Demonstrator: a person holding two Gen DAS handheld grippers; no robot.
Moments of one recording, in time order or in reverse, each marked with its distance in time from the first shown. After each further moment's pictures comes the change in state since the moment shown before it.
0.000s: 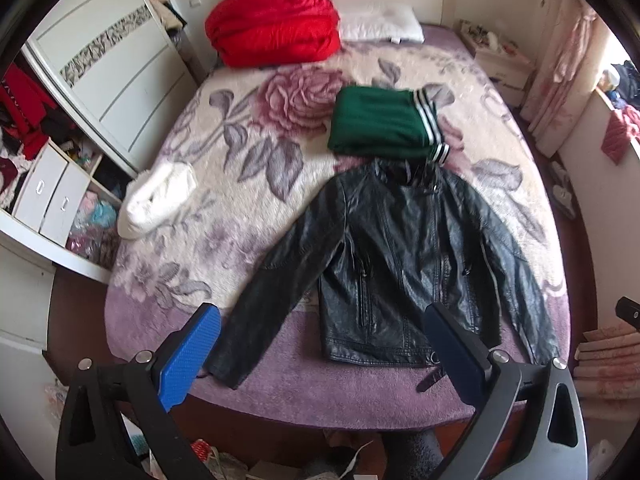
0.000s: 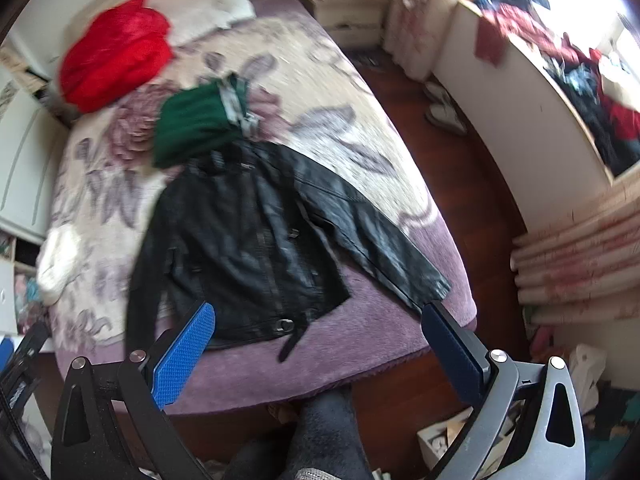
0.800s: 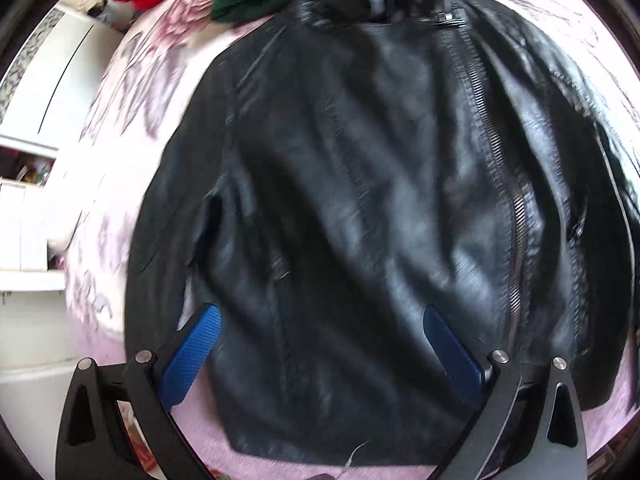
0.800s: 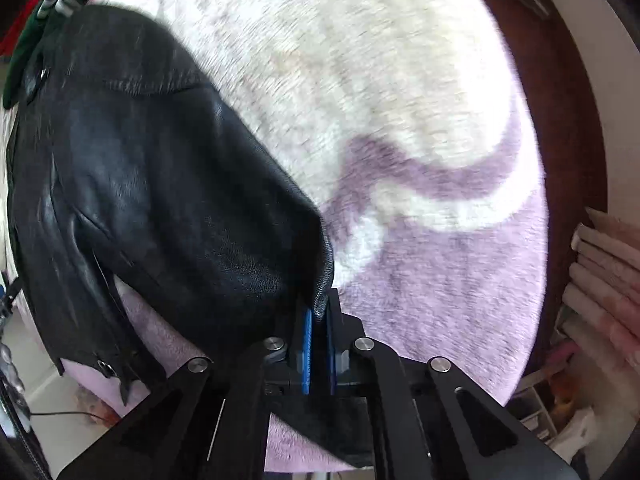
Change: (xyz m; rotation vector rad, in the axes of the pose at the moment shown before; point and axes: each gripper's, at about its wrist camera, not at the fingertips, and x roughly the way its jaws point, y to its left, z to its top) left arm 0.319 -0.157 -0.003 0.204 0.291 0.112; right arm 0.499 -0.192 0.099 -0.098 0.461 0.093
